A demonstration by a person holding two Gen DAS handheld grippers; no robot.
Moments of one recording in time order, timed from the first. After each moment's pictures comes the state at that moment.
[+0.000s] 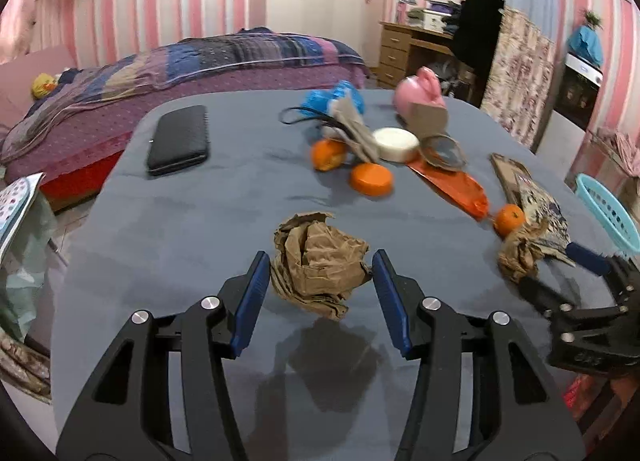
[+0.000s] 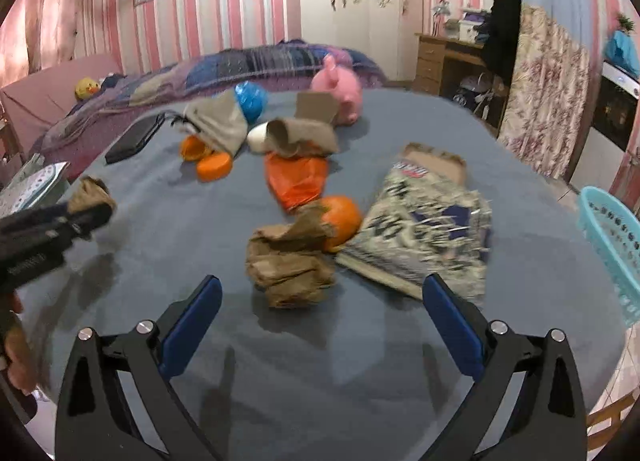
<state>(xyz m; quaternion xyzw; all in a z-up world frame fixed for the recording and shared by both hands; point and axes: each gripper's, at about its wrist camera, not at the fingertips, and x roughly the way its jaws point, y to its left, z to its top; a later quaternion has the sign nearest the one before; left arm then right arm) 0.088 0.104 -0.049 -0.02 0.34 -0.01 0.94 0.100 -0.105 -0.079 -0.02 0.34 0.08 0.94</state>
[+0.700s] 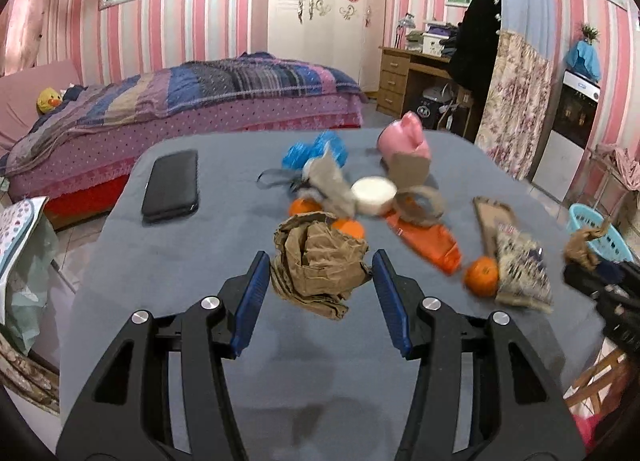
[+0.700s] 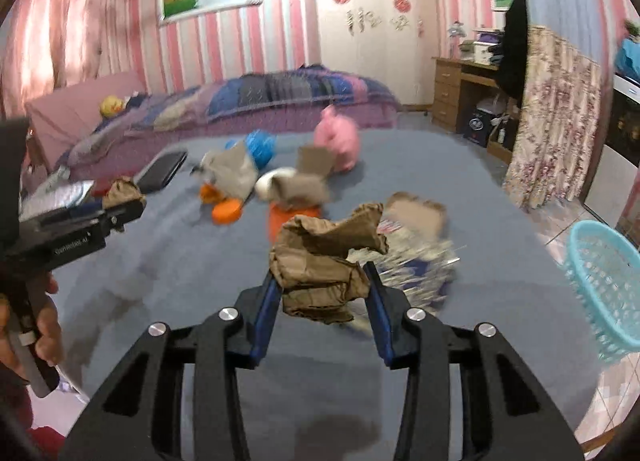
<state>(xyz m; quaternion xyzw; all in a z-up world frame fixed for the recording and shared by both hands) 0.102 0.072 -0.005 -0.02 0.29 -0.01 0.96 0.079 -0.176 -0.014 0.00 0.28 0.11 0.95</state>
